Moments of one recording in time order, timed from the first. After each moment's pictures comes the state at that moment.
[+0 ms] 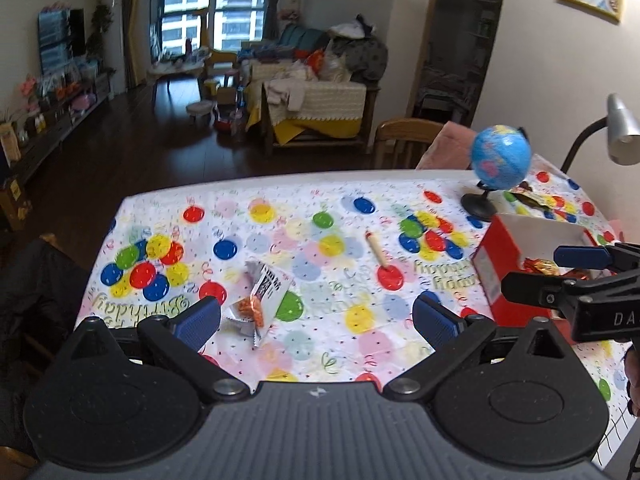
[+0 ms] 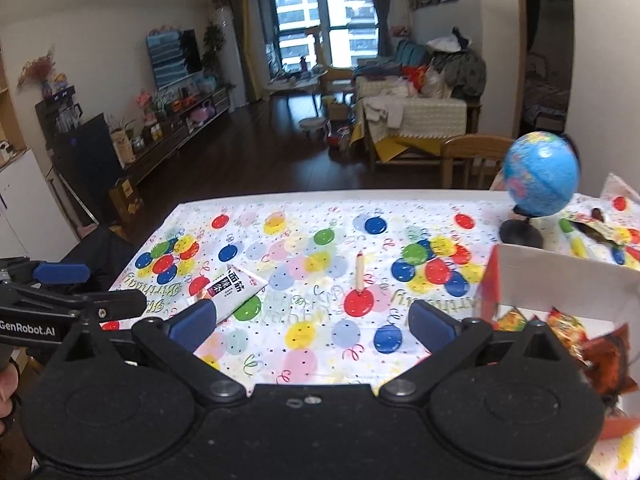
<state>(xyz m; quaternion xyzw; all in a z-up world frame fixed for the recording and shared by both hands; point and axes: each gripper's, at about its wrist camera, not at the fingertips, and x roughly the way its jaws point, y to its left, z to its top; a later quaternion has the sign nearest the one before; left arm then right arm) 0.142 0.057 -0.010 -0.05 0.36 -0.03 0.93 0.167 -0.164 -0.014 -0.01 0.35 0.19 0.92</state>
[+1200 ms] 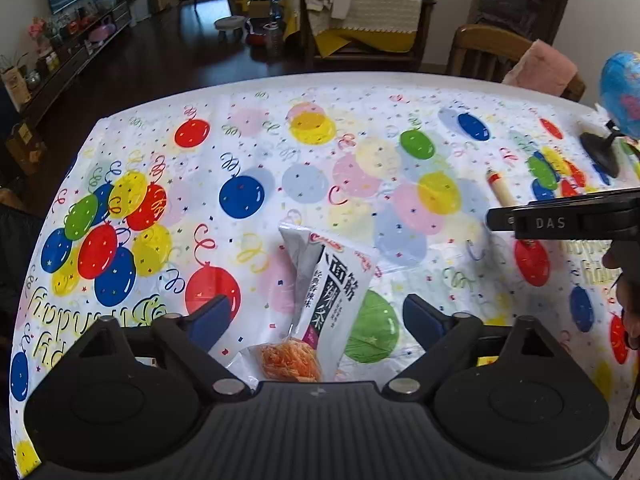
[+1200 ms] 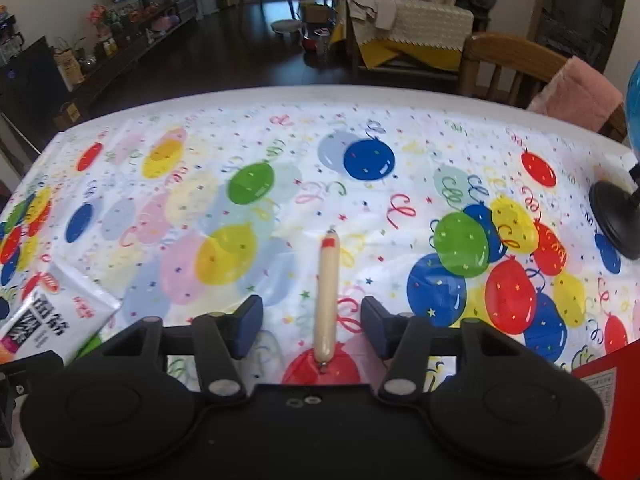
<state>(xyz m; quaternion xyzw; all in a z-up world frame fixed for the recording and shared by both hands) 0.306 0.081 -0.158 -0.03 0.48 0.03 0.87 0.395 -0.115 -0.189 -0.06 0.48 0.15 0.86</state>
